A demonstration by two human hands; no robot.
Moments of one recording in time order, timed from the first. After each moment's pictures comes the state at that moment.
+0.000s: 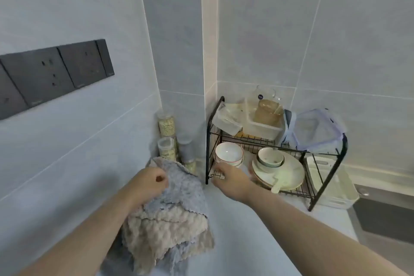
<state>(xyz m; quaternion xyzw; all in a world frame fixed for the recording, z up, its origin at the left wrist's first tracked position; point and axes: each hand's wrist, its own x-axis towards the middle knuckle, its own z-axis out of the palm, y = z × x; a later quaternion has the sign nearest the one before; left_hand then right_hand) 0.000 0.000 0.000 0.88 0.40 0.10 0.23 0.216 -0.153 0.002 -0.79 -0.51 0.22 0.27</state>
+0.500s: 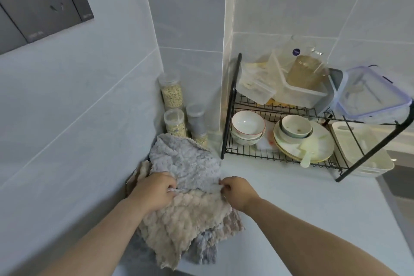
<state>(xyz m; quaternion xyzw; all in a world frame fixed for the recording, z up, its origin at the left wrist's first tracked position) -0.019 0.076 -0.107 0.94 0.29 -0.07 0.16 0.182 -0.091 -0.139 -0.83 -0.42 0.32 0.19</state>
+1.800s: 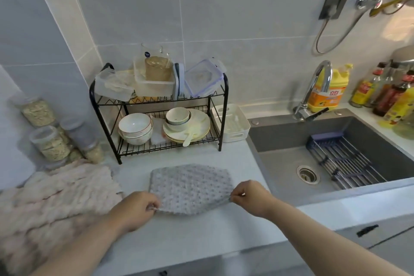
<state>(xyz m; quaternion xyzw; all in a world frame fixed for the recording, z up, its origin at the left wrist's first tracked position) 0.102 -0.130 -0.127 0.96 0.14 -0.13 0.23 0.274 -0.435 -0.118 -0.89 -0.32 0.23 0.25</state>
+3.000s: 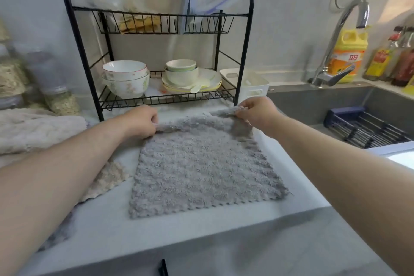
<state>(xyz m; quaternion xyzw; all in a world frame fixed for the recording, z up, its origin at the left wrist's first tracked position) 0.210 -0.068 -0.214 0.98 0.17 0.03 0.13 0.336 -0.338 -0.209 -0.87 -0.16 0.03 0.46</state>
